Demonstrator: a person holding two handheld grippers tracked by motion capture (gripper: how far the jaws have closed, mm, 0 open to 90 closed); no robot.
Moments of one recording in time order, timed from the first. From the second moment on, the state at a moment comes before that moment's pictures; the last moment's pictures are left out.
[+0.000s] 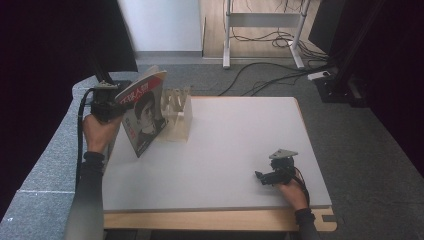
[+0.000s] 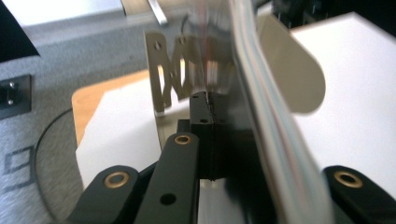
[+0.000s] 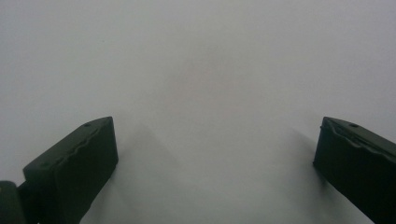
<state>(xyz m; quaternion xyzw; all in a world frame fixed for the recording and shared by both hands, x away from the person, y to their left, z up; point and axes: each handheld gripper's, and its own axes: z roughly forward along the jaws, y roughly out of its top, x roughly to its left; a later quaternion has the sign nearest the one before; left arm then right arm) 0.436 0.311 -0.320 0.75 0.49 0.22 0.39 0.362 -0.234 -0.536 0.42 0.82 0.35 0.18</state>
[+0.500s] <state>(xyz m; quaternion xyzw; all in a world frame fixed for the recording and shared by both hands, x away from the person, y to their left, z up) 0.445 0.315 -0.341 0.72 0.50 0.26 0.40 0.361 -0.234 -0.536 0.42 0.82 0.35 0.18</state>
